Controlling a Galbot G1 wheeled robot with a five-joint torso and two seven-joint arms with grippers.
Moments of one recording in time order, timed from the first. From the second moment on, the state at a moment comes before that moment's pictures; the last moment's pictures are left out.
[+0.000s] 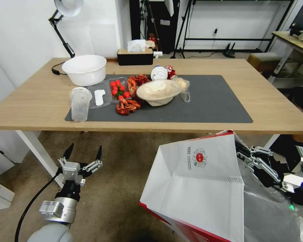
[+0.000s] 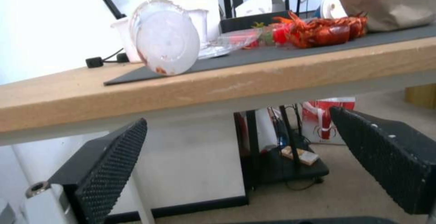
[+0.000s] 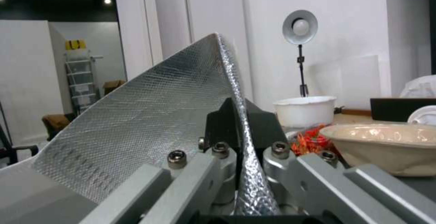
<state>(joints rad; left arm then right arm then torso) 1.75 -1.29 -0.62 -2.17 -0.20 -0.20 -0.03 -1.68 1.02 1.05 2.24 1.10 -0.15 -1.07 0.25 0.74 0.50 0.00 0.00</state>
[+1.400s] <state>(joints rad) 1.74 -1.29 -0.61 -2.16 -0.19 -0.20 -0.03 -1.67 1.04 1.02 2.24 1.08 -0.15 -1.06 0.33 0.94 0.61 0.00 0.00</state>
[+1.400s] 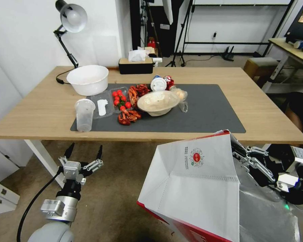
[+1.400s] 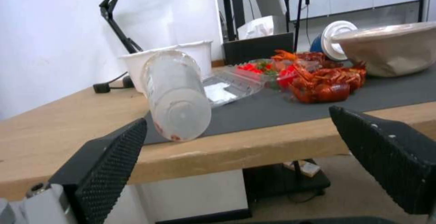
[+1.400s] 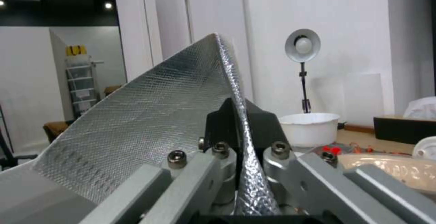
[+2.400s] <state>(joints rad) 1.73 -1.29 -0.61 -2.15 -0.21 -0.26 -0.01 -1.66 1.04 1.02 2.25 1.09 -0.15 -1.04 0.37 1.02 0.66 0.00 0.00</state>
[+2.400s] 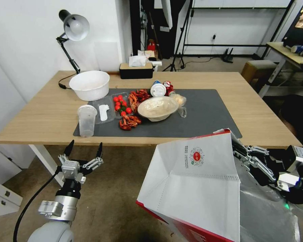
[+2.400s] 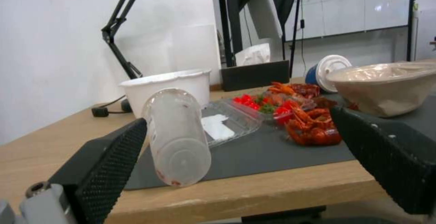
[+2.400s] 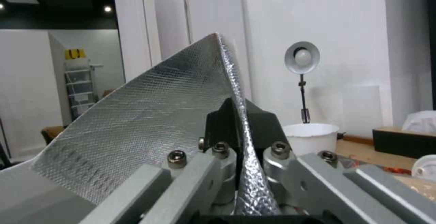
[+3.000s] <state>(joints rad) 1.73 -1.29 -0.60 -2.15 -0.20 -0.25 -0.01 -1.58 0.99 1.00 2.33 1.26 -0.14 -0.80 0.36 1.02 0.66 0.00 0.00</state>
